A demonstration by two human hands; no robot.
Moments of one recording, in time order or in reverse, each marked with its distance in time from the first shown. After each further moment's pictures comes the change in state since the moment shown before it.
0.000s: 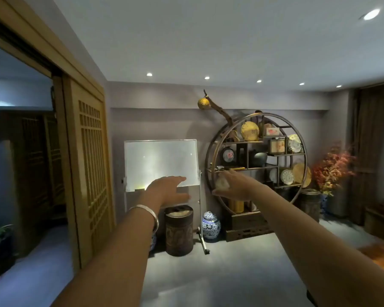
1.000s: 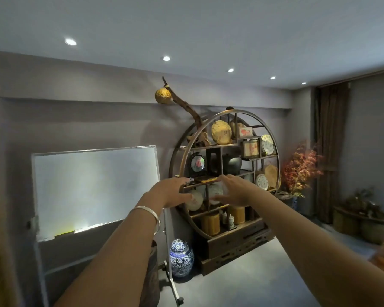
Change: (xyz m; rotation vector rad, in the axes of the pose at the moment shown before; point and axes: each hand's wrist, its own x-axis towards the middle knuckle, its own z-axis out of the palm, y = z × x) left_hand 0.580 -0.110 0.169 -0.135 -0.051 0.238; right_hand 0.422 0.288 0.148 -0.118 -0.031 0.249
